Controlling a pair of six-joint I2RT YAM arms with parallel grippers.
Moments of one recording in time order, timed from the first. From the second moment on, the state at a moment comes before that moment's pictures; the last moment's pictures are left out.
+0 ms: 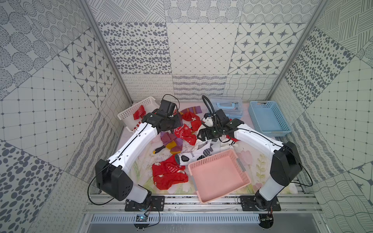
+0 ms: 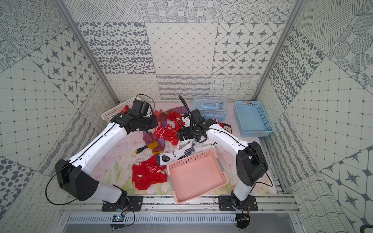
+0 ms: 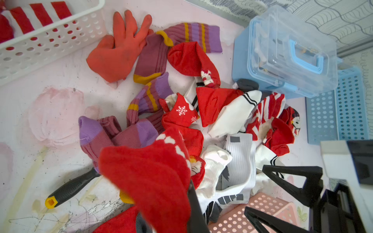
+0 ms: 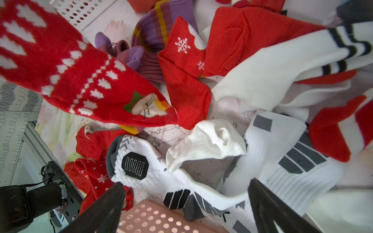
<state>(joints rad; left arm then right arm) -0.42 1.48 1.45 -0.84 0.00 -0.59 0.63 1.69 1.37 -0.64 -0.26 0.28</state>
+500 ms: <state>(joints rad) -0.17 1.59 1.76 -0.86 0.04 -0.51 0.62 1.69 1.44 -0.66 -0.26 0.28</state>
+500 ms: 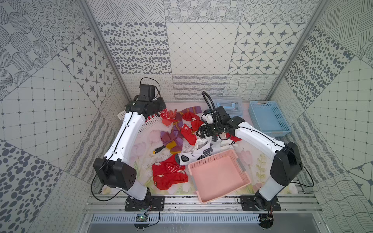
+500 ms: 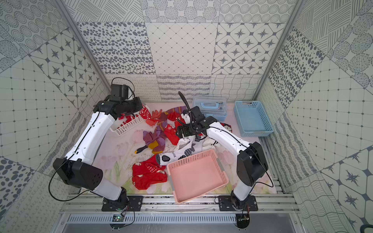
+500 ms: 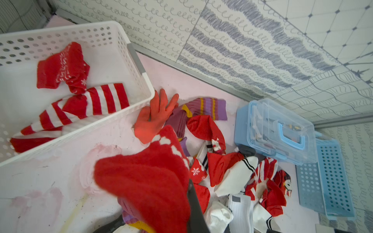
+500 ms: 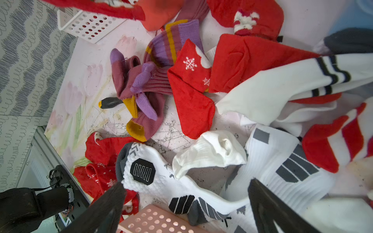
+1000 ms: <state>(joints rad) 0.03 1.88 2.21 -0.93 0.02 -0.42 0.57 1.80 1.56 -0.69 -0.30 0.26</state>
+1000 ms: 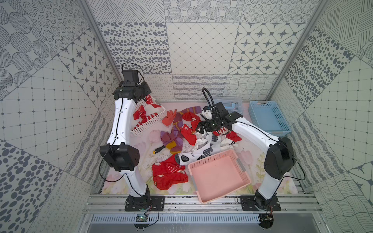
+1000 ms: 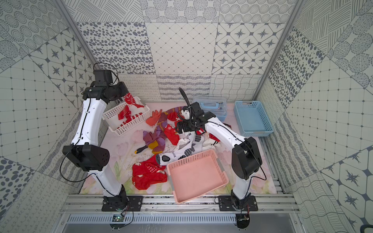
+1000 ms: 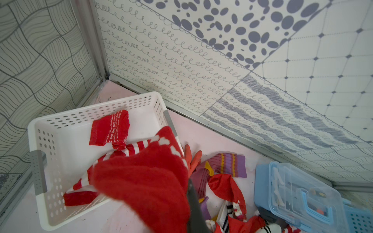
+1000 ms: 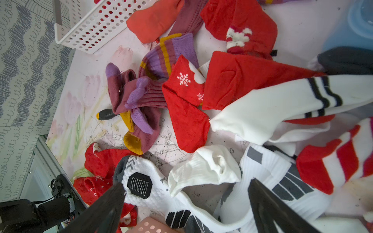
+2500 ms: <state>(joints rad) 0.06 2.06 1.84 -0.85 0.03 -0.44 0.53 1.94 1.47 -0.82 -0.29 0.32</state>
